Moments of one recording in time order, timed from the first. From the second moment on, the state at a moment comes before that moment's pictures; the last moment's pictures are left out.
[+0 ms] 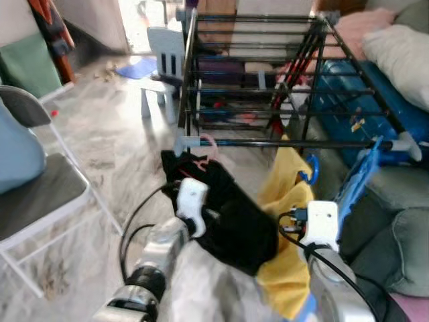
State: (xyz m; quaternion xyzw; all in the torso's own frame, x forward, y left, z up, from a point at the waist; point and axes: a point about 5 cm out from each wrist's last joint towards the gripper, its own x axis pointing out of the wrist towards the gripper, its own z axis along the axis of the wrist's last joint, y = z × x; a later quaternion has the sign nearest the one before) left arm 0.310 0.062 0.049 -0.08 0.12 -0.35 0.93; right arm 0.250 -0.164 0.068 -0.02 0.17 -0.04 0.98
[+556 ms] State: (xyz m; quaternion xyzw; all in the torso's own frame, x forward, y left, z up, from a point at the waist) left arm 0.310 0.060 0.050 -0.07 0.11 -0.35 0.93; right arm 0.302 -0.197 0.096 -0.03 0.18 -0.04 0.98
